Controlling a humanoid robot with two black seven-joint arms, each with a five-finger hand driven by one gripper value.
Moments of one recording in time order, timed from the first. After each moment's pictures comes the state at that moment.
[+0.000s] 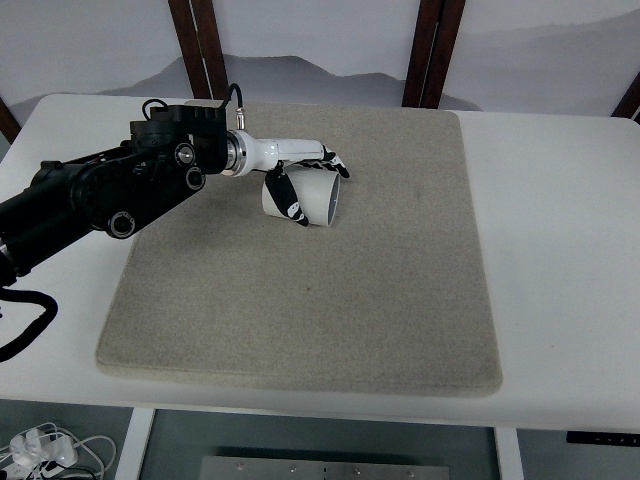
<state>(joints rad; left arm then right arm) -1.09 0.23 -0.44 -0.83 1.47 -0.41 -0.04 0.00 0.00 -0.01 0.19 -0.03 -0.01 -0.03</state>
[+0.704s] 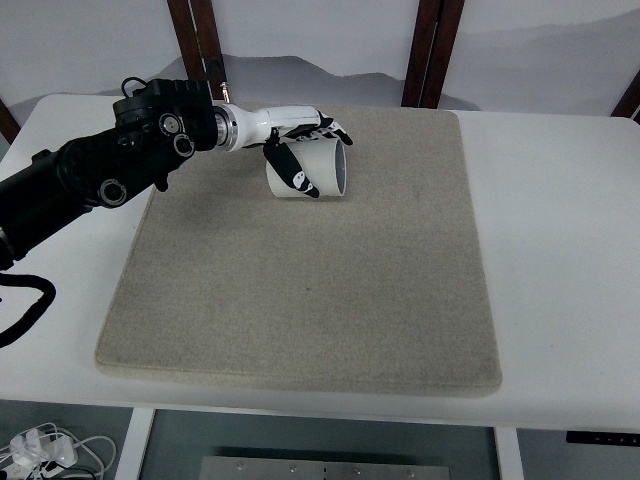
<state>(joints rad) -1.15 0.23 -0.46 -0.73 1.14 -0.40 -0.06 0.00 0.00 -0.01 0.19 -0.03 -0.01 -0.03</state>
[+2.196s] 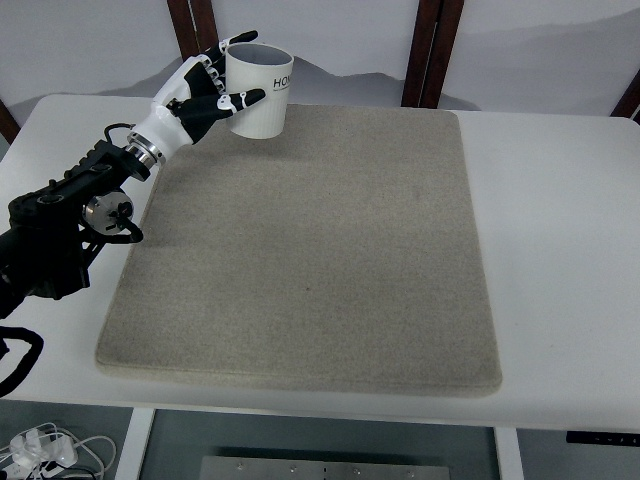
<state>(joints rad) -0.95 0.20 -0.45 -0.39 0.27 -0.52 -0.61 0.00 0.00 -0.01 0.19 -0.03 -0.01 -0.03</state>
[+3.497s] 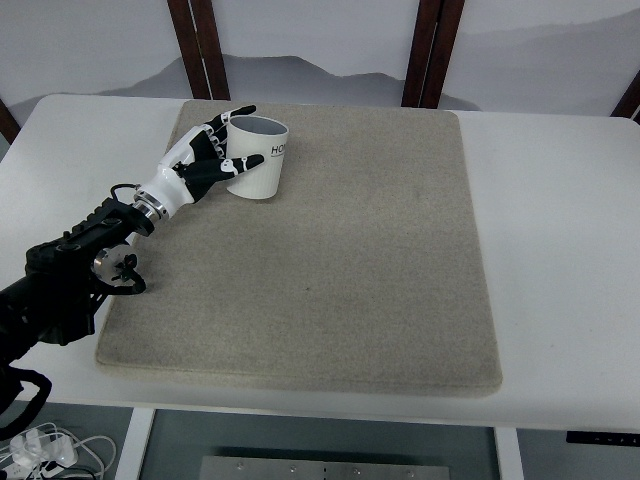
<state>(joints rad) -0.85 0.15 -0.42 -0.33 0.28 -0.51 -0.61 0.00 0.00 -0.01 0.19 -0.03 -0.01 -0.03</state>
